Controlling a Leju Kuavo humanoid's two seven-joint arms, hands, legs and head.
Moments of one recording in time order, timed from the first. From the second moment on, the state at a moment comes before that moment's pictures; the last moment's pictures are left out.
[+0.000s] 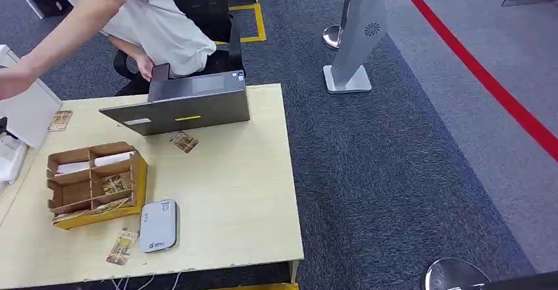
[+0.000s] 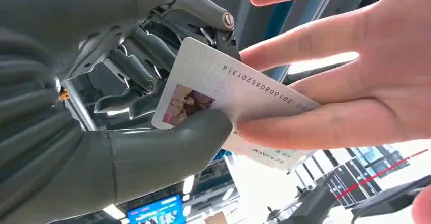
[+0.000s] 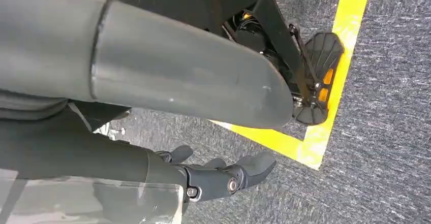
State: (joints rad) left arm -0.85 0.70 -0.22 -0.82 -1.50 0.33 0.11; right arm -0.10 0.34 -1.47 -0.19 0.27 -0.39 -0.02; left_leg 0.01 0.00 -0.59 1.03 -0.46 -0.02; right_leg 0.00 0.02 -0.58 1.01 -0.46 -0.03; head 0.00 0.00
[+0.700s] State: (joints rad) left arm -0.41 0.68 -0.14 -1.24 -1.49 0.37 0.14; right arm -0.10 0.34 -1.47 -0.19 0.21 -0.39 -0.03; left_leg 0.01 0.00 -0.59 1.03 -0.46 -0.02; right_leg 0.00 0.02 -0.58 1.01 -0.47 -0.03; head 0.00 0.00
